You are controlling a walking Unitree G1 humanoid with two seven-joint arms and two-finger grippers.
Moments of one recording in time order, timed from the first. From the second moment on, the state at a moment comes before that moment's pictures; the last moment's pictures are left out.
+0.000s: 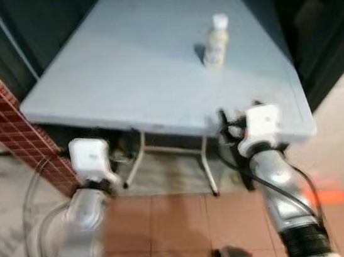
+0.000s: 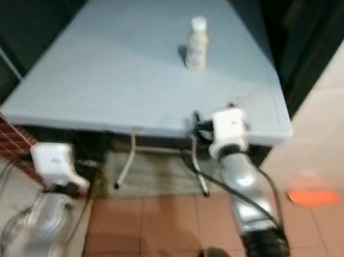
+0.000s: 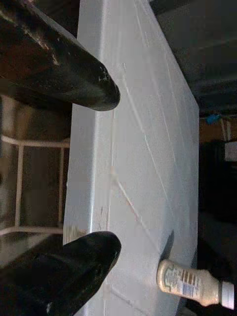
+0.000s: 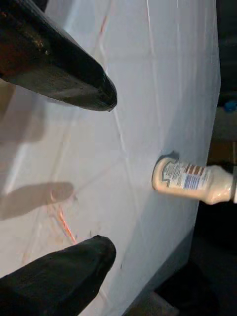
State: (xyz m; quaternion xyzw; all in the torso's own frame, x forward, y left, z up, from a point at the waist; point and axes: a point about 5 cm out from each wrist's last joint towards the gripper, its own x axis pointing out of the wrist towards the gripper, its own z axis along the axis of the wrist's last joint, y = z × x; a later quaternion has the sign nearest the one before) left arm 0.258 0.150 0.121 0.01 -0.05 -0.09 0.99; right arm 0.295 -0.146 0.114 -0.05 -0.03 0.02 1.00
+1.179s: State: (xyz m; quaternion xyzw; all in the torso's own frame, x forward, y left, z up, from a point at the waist) left arm 0.261 0.130 0.130 -0.02 -0.07 -0.14 0.99; right arm 0.301 -0.161 0.126 -0.09 -0.06 -0.01 0.99
